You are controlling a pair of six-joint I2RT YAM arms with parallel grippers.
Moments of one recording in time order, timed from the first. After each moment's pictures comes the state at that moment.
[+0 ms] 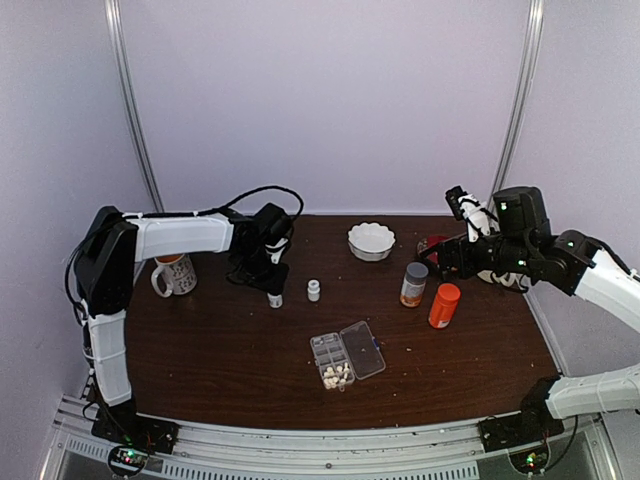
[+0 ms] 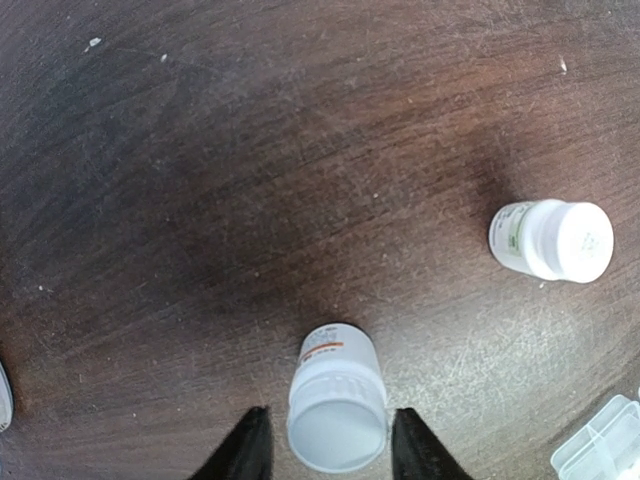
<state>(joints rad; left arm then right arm) -0.69 2.01 1.54 -0.73 -0.12 -0.28 0.60 1.02 0.98 -0.50 0.01 0.13</state>
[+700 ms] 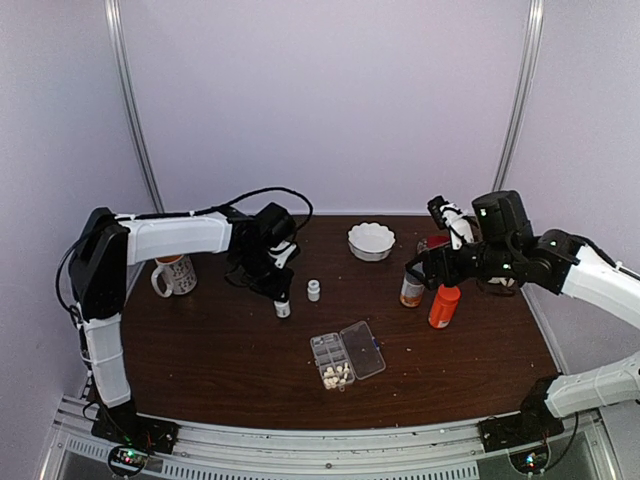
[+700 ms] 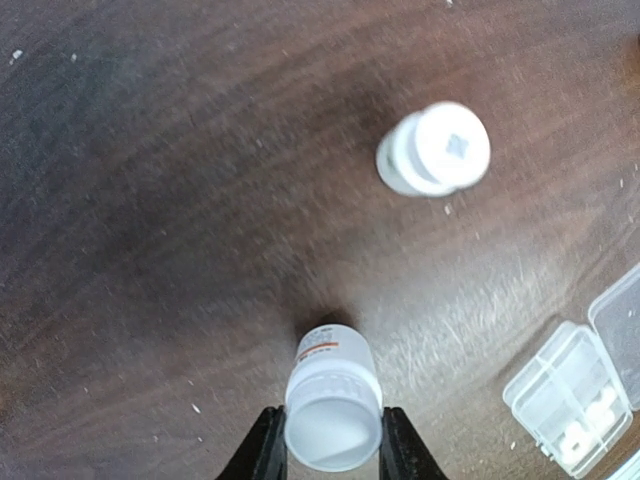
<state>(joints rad) -0.73 1.98 1.55 -0.80 0.01 -0.23 0.66 1.08 0.99 -0.50 0.00 0.18</state>
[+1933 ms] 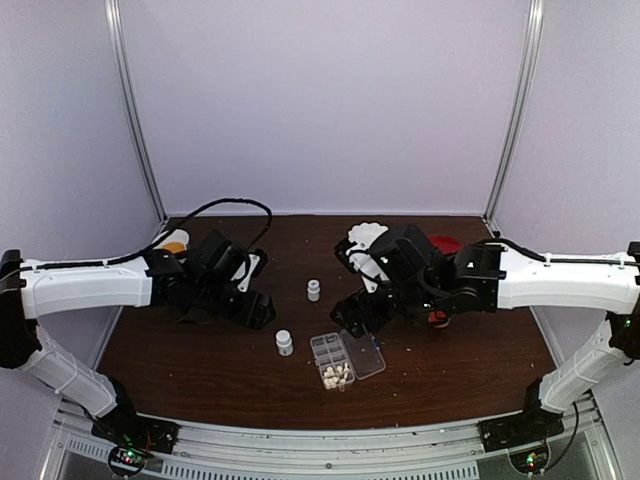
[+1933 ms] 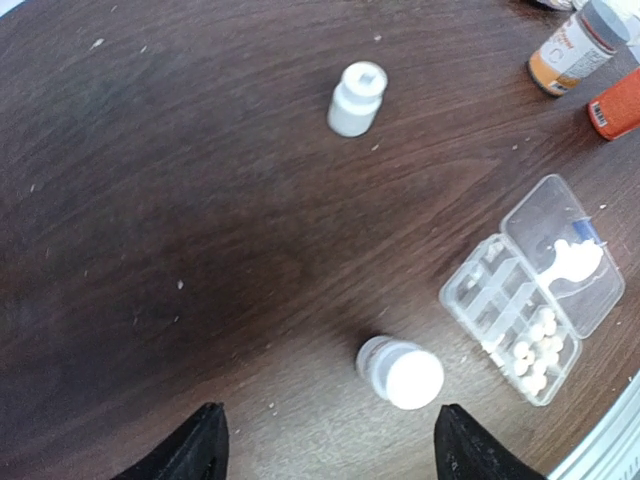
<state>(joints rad) -0.86 1.41 0.97 -0.48 -0.08 -0.40 1.10 1.44 1.16 -0.47 0.18 0.31</state>
